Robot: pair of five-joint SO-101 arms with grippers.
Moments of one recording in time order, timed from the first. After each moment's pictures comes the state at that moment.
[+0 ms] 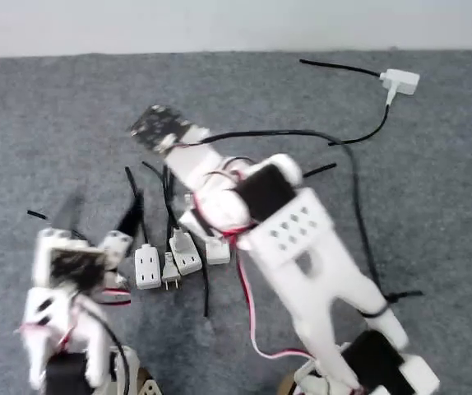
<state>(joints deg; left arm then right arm) -7.7 -103.6 77.8 44.6 -10.5 -42.1 -10.9 -10.2 92.5 14.8</state>
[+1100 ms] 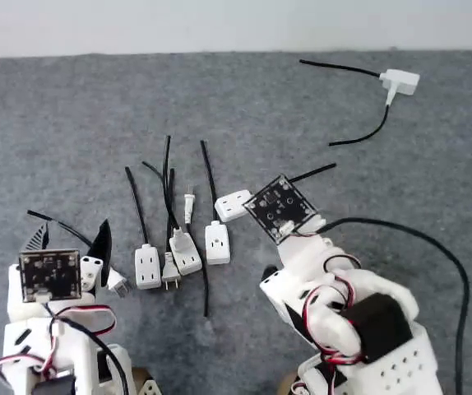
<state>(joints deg) -20.9 -103.7 65.1 70.9 -11.5 -32.4 -62.2 35.1 91.5 9.5</state>
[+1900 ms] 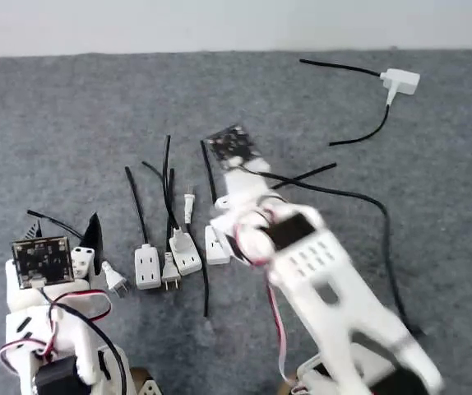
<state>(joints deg) -25.1 -103.7 74.2 62.5 -9.4 -34.3 -26.2 35.3 57.2 -2.2</state>
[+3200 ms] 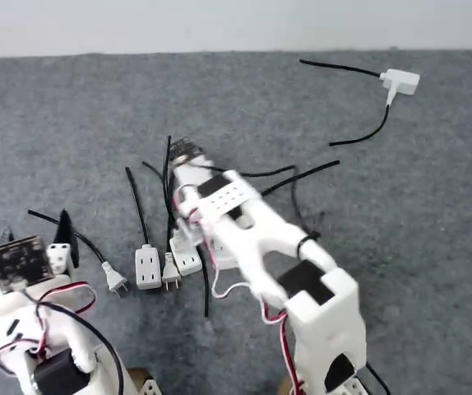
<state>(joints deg) -34.5 -103.7 79.3 54.0 -7.2 -38.9 25.7 3.5 59.0 -3.0</state>
